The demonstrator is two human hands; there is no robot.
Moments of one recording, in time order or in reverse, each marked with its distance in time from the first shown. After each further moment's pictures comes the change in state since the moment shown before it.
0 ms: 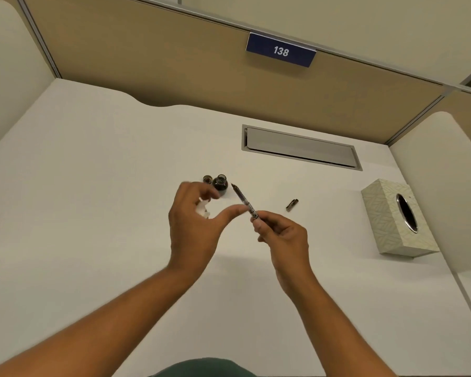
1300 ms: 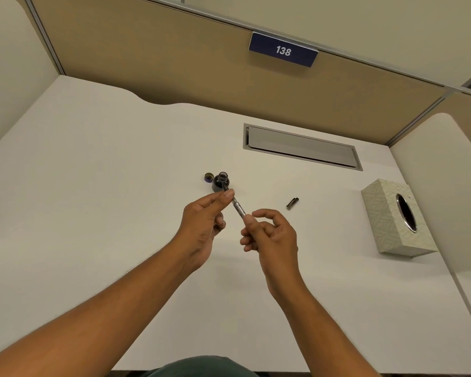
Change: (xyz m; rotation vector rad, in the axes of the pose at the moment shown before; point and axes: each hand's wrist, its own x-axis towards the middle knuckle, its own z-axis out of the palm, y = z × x) left_hand 0.011 -0.031 0.019 -0.689 -0.228 -0.808; right_hand -0.021 -0.004 0.022 0.098 -0.037 0.044
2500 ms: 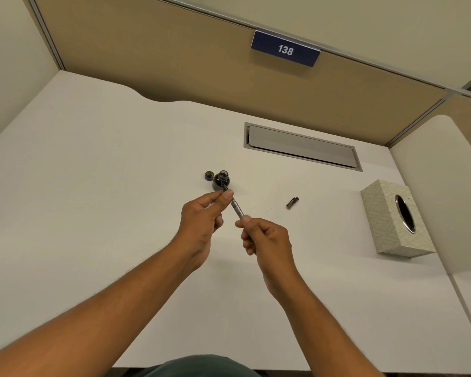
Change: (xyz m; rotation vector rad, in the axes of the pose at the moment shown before) left_hand 0.001 -0.004 -0.003 0.054 0.033 0.060; right_hand 0.002 0.006 0.001 -0.143 -0.072 0.056
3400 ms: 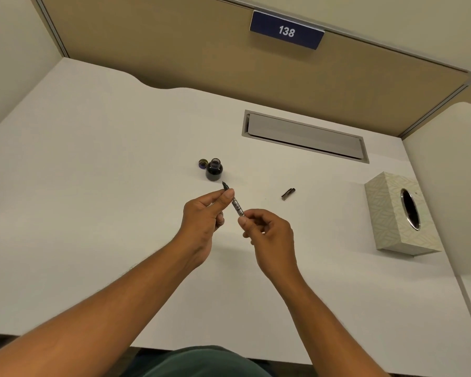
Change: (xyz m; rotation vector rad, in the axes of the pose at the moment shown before) left_hand -0.007 -0.037 0.033 0.036 0.088 -0.042; right_hand 0.013 0.022 -0.051 -0.183 0.009 -0.174
